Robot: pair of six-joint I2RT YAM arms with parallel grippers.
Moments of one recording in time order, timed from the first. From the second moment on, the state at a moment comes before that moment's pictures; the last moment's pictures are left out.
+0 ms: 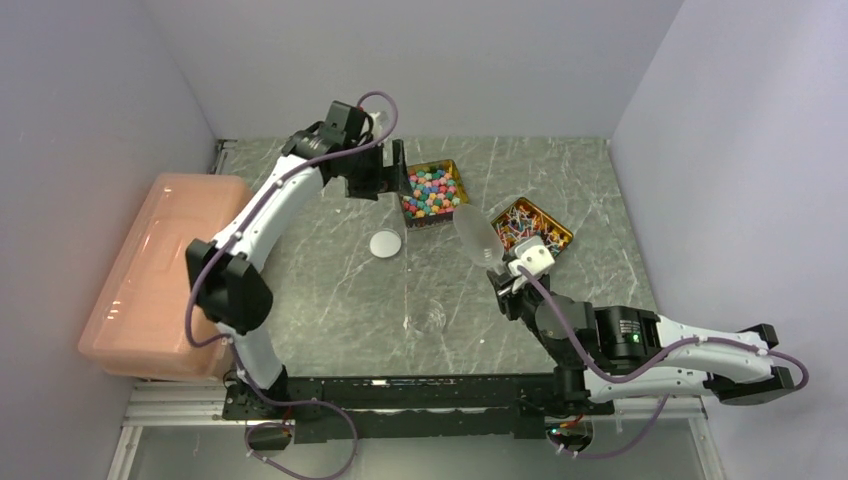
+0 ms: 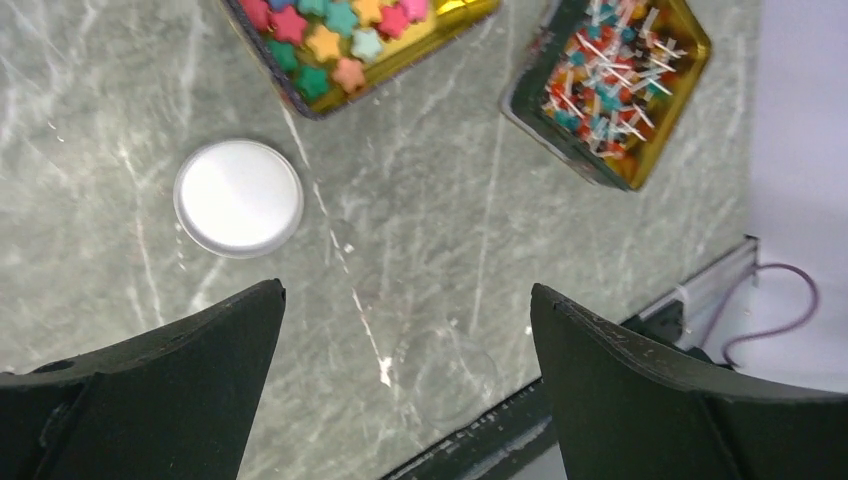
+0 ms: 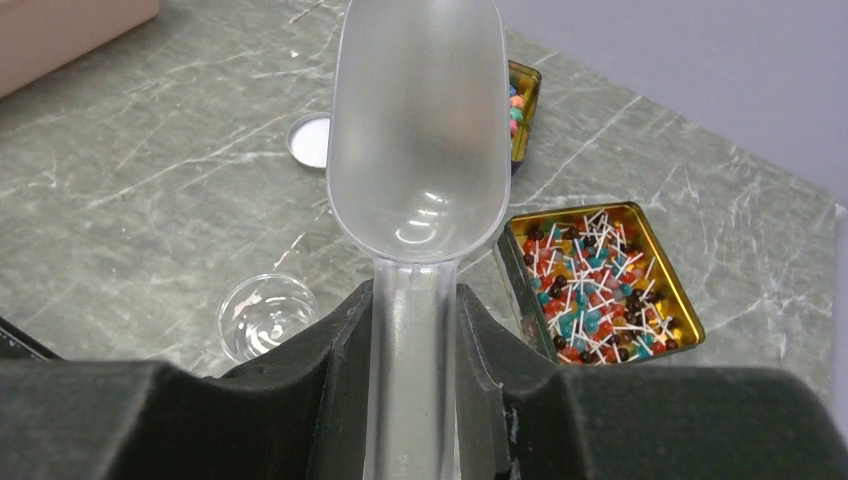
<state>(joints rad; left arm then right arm) -0.43 1.73 1.76 -0.86 0.32 -0.44 1.49 0.68 0.92 -0.59 0.98 0.14</state>
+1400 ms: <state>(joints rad) -0.40 2.43 2.27 -1.02 0.22 -0.46 1.43 0.69 0.87 -0.58 0.94 0.19</state>
